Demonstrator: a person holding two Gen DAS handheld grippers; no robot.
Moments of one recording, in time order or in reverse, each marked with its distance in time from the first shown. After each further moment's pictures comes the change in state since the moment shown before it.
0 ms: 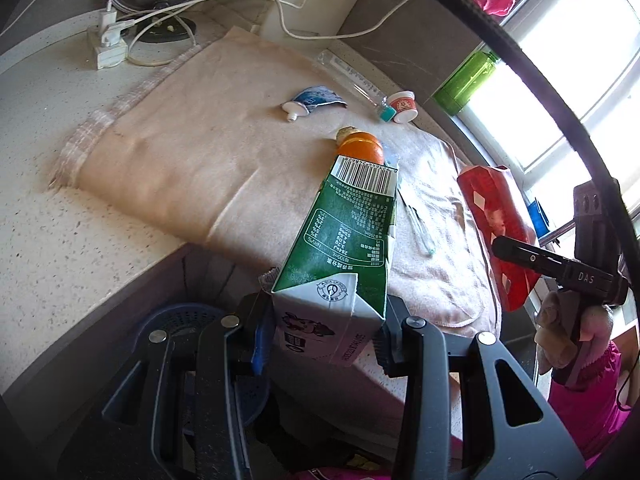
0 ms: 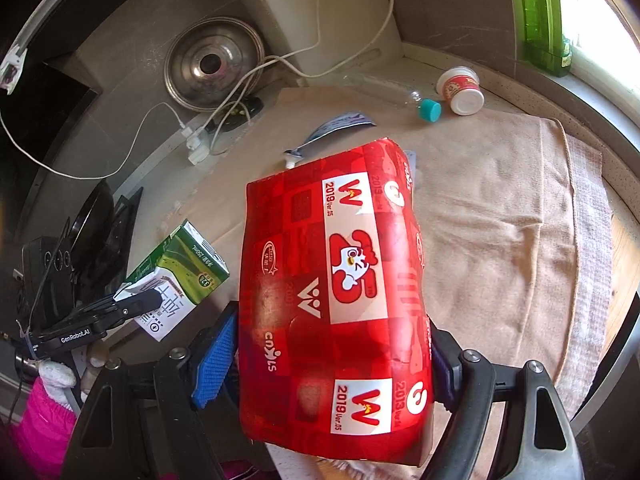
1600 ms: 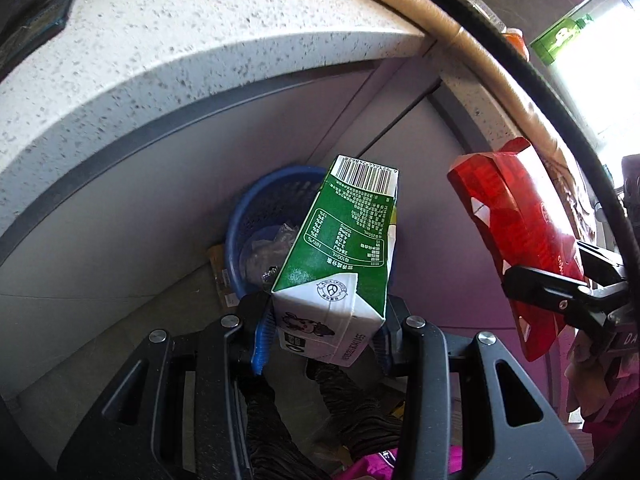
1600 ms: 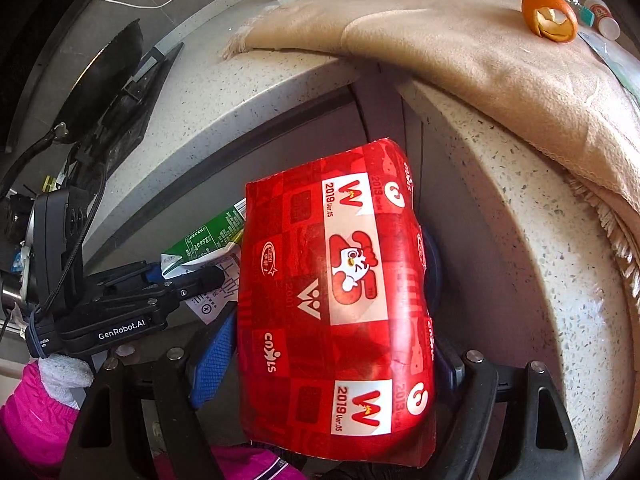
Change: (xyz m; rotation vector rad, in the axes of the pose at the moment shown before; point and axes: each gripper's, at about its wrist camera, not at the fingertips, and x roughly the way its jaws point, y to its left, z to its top) left arm 0.011 0.145 -0.147 -0.122 0.189 0.191; right arm 0.153 0.165 -0.128 -0.131 0.288 0.014
